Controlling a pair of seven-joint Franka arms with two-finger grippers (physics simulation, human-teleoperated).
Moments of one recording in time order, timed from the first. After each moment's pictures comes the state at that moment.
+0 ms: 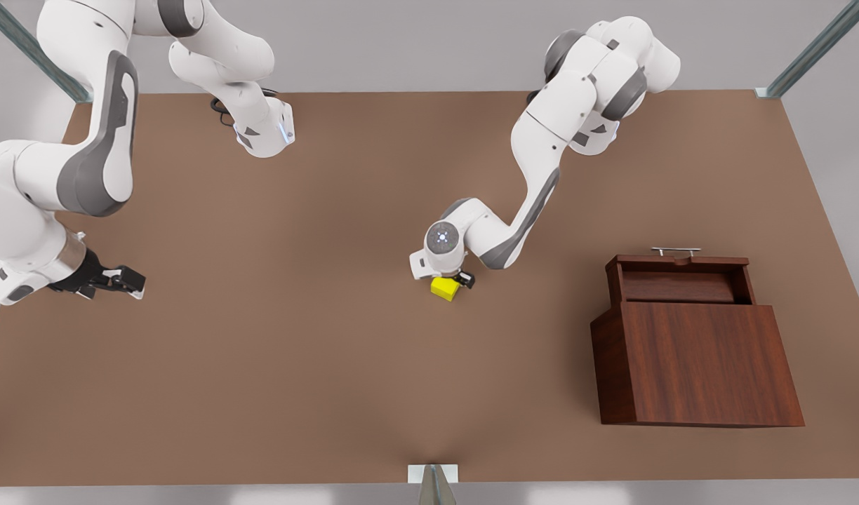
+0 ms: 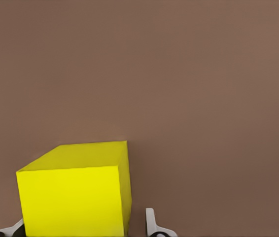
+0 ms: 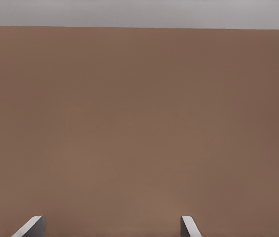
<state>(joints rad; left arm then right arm) -0.65 0.80 -0.14 -1.52 0.12 2.18 -0.26 0.05 0.25 -0.16 -1.46 0.02 1.78 -0.10</state>
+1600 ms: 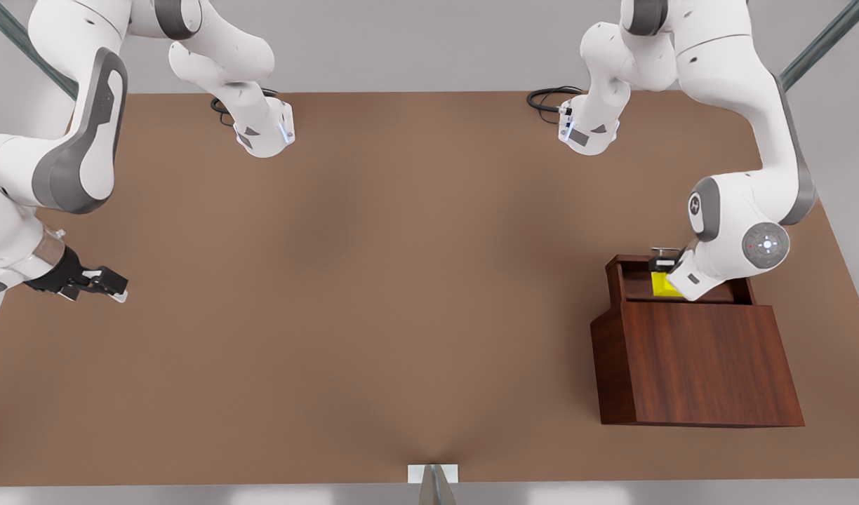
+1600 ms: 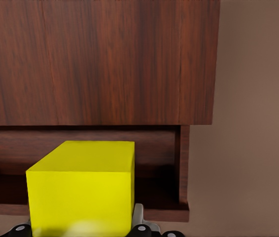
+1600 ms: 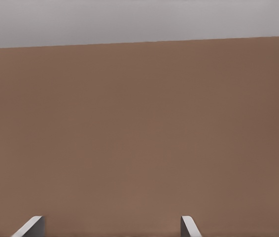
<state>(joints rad) -0.59 0.29 0.66 -1.79 -0.06 1.78 0.14 0.05 0.26 -0.20 -1.42 0.06 1.79 -0.10</state>
